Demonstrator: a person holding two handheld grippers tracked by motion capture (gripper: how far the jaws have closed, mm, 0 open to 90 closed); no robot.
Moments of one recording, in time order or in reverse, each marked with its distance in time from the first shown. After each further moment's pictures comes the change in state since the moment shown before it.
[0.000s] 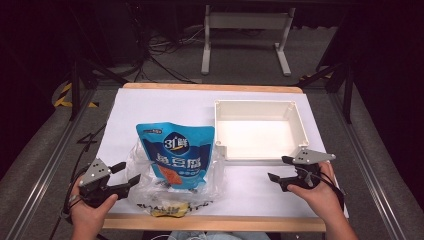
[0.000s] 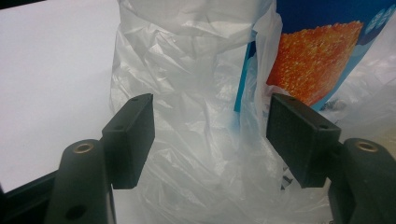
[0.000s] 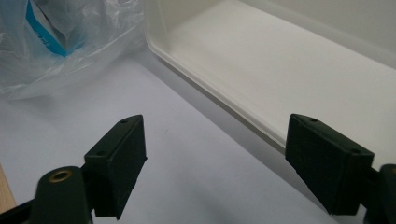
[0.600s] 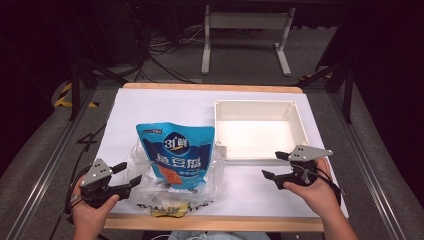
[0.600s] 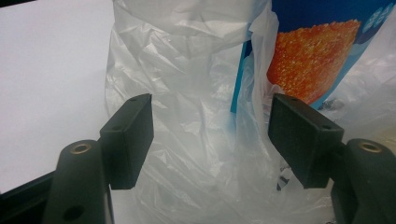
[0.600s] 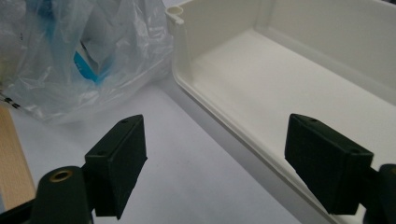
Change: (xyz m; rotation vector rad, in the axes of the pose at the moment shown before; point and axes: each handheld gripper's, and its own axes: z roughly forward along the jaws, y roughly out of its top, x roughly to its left) left arm -0.003 0.000 0.002 0.006 -0.004 0.002; right arm 0.013 0.026 -0.003 -0.043 0.045 -0.056
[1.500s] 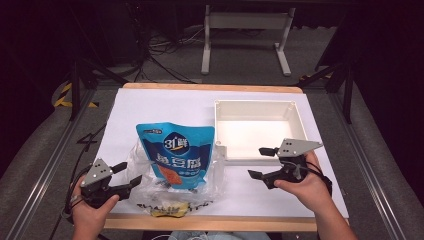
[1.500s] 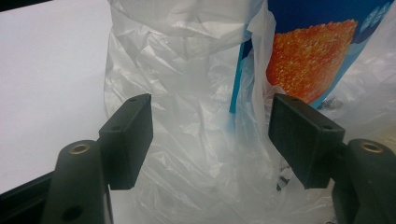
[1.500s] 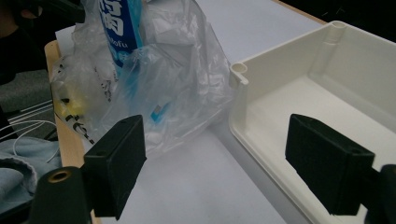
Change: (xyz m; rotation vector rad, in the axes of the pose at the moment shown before) left arm 0.000 0.000 0.000 -0.004 -0.002 0.012; right arm 0.023 0.042 0.005 -0.053 0.164 -0.060
